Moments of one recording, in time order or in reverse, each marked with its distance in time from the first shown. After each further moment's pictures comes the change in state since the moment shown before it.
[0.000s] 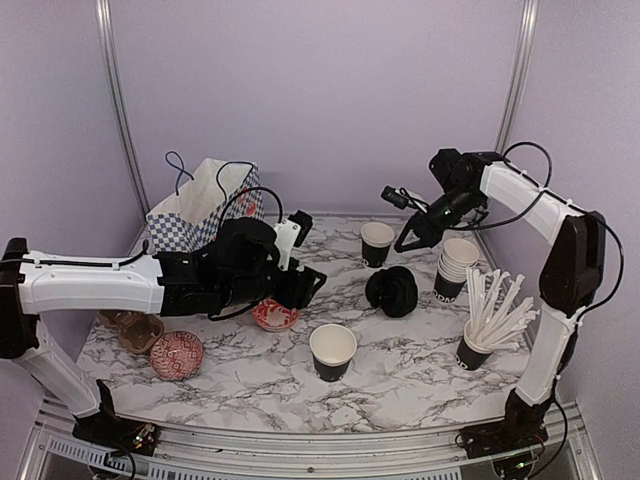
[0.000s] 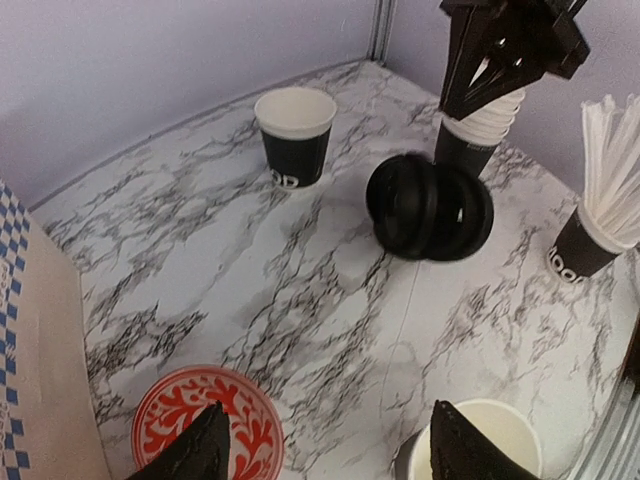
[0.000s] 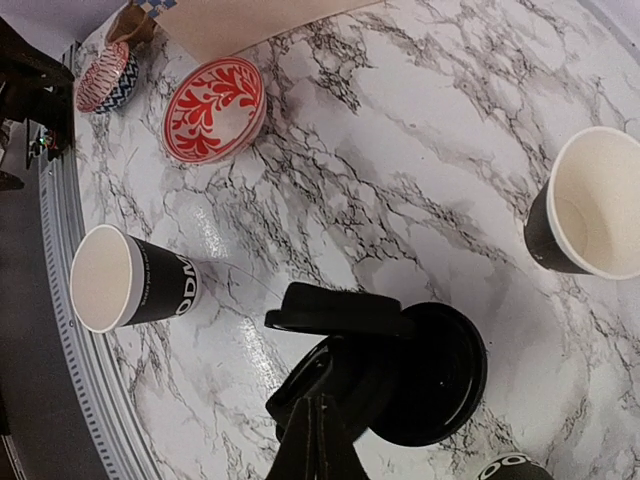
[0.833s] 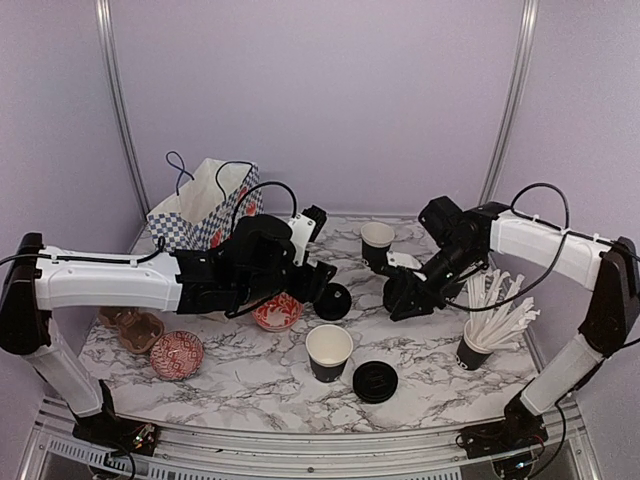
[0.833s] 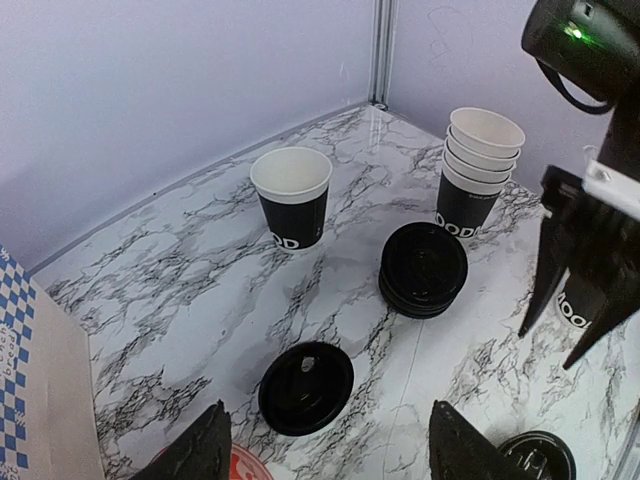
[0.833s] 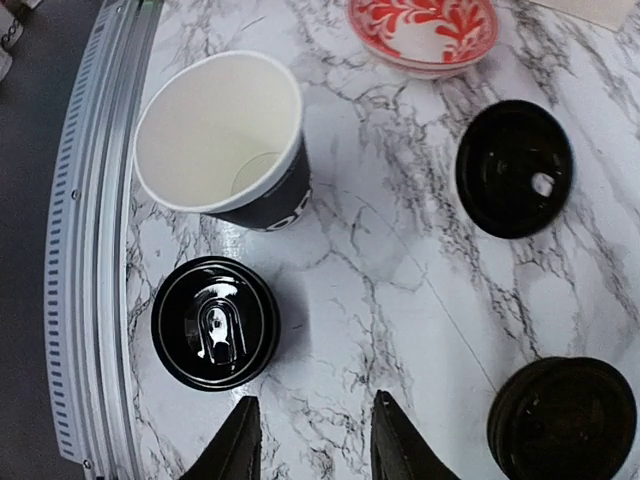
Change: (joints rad) left arm -0.018 0.114 0.093 0.138 -0.056 0.080; right arm 0.165 -0.322 -0.532 0.229 -0.010 -0.222
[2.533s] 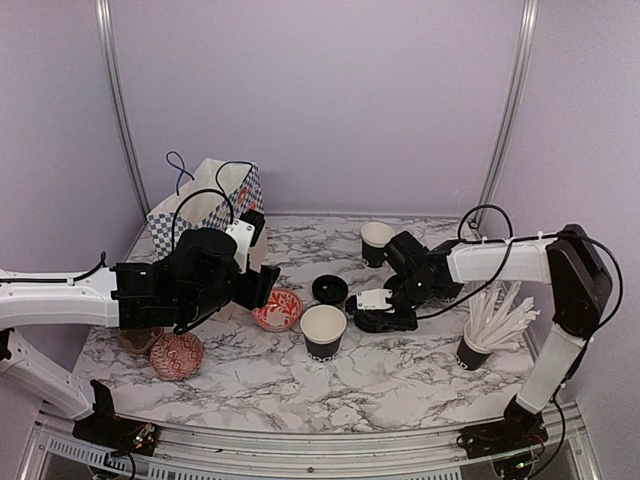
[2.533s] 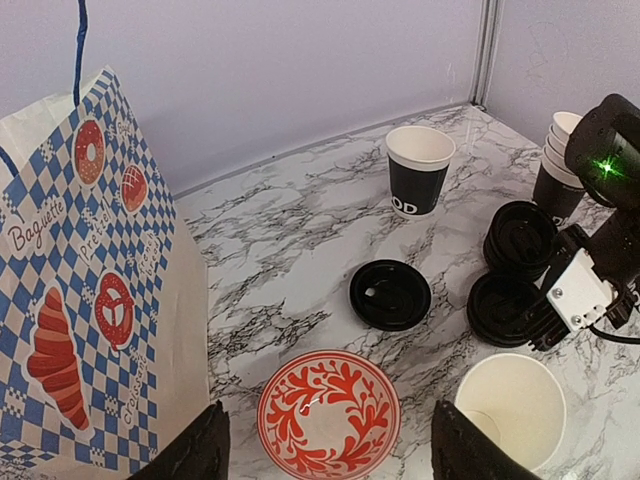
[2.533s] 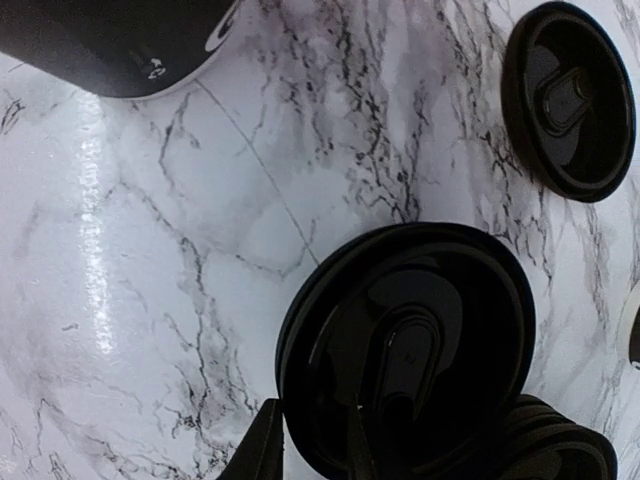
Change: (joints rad) left arm 0.000 -0.319 -0.248 -0.132 -0.236 -0.063; right arm 0.169 0.167 -0.200 0.415 0.467 -0.066
